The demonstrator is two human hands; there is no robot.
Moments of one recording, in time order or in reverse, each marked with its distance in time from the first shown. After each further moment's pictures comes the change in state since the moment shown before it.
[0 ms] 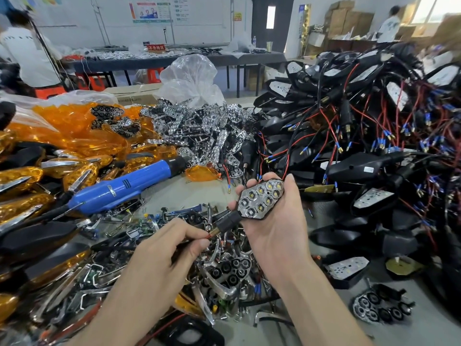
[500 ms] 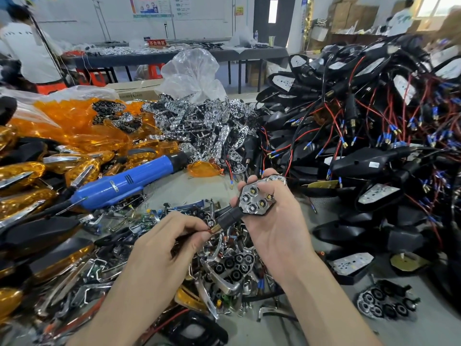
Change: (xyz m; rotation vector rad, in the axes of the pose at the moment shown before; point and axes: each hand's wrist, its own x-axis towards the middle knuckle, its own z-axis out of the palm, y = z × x) left_hand -0.001 -0.004 0.002 -0.052 0.045 -0.011; right_hand -0.005 0.000 0.000 -0.031 -0.074 0.006
